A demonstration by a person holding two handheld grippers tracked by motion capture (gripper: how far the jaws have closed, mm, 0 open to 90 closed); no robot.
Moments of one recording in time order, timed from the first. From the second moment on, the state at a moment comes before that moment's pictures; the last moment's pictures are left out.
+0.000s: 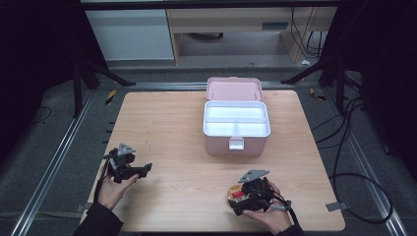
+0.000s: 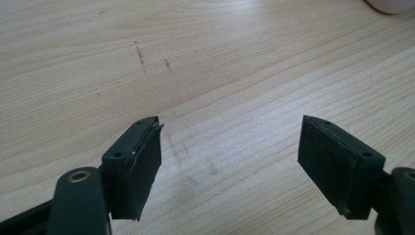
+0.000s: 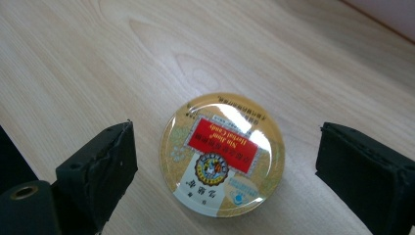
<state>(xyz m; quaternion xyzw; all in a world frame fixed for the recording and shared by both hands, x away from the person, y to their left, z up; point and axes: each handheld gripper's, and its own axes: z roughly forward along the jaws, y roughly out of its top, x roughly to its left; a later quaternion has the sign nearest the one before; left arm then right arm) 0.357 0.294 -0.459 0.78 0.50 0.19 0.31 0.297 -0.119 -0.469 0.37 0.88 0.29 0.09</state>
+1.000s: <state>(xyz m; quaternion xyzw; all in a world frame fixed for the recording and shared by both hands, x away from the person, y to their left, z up) 0.359 0.290 -0.464 0.79 0.50 0.17 0.30 0.311 -0.103 -0.483 0.36 0.91 0.20 0.08</state>
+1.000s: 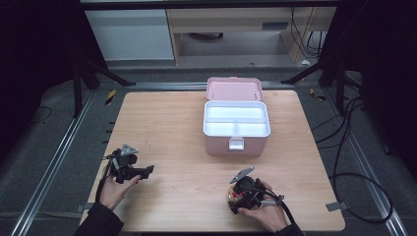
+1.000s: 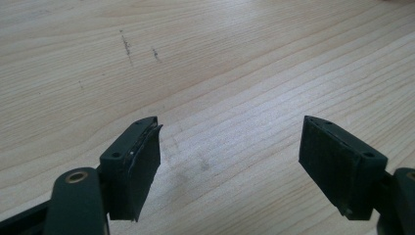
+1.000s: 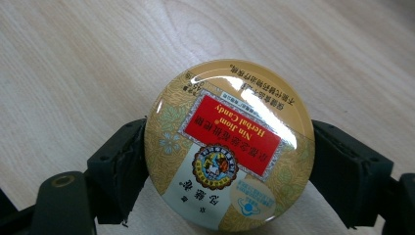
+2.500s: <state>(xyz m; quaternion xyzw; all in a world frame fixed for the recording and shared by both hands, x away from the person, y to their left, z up) 0.414 0.238 -0.395 0.78 0.47 0.18 0.37 0.377 -0.211 -0.414 0.49 0.76 0.36 0.23</state>
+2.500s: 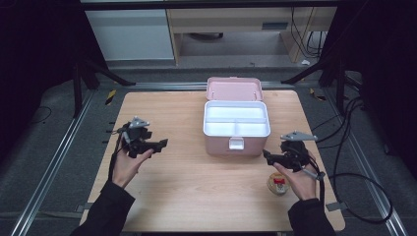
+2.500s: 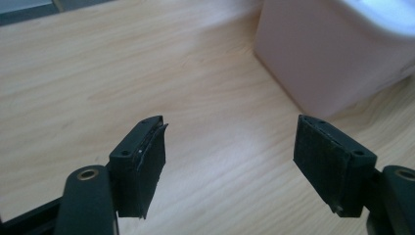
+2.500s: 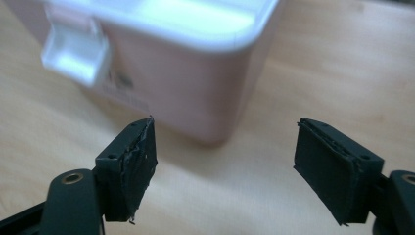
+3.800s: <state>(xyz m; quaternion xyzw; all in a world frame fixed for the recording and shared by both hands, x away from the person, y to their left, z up) 0.492 0.118 -0.400 0.83 0.42 0.13 0.33 0.462 -0.188 -0.412 0.50 0.76 0.35 0.22</state>
